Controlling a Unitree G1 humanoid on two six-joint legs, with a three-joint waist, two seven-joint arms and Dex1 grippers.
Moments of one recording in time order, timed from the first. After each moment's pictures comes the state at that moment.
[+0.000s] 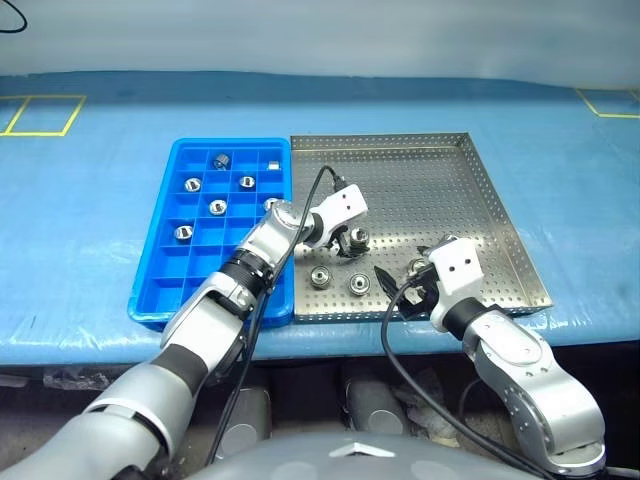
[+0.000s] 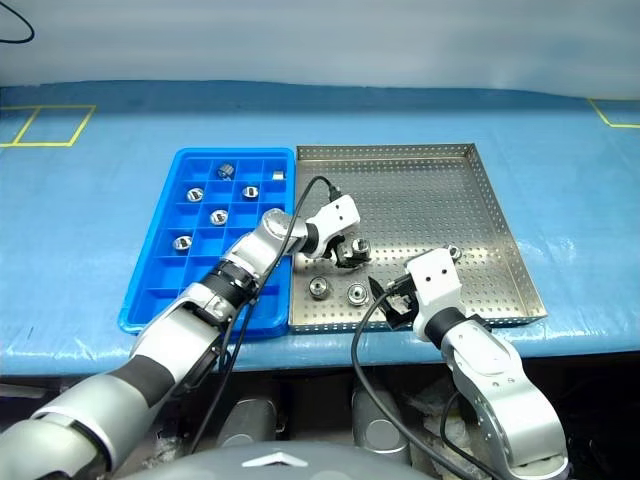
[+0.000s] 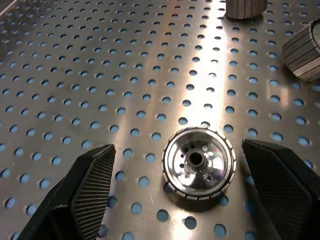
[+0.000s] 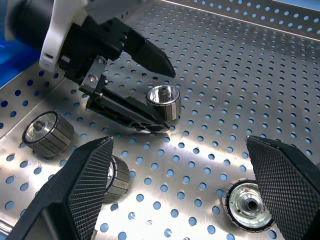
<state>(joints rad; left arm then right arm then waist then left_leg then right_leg) -0.88 0.05 -0.43 0.81 0.07 0.27 -0.79 0.18 -0.39 0.02 -0.82 0.26 0.86 0.22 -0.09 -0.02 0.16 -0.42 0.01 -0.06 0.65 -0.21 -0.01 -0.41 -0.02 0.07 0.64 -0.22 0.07</state>
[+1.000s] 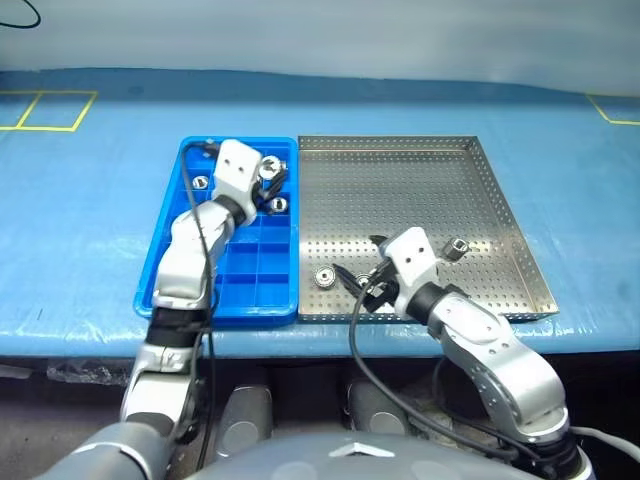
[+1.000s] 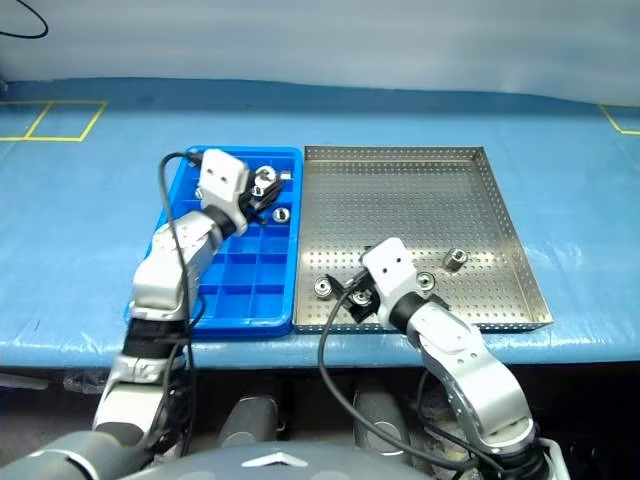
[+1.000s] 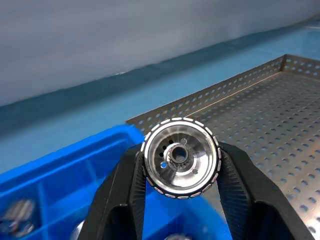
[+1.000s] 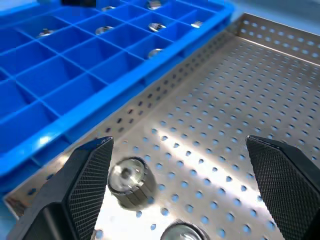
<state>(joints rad) -0.41 0.22 0.02 -0.12 -0.04 0.54 -0.40 0.01 -0.38 0.24 -0.72 0.24 0.78 0.31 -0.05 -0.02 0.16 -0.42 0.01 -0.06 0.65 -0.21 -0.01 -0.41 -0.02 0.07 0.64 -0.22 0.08</state>
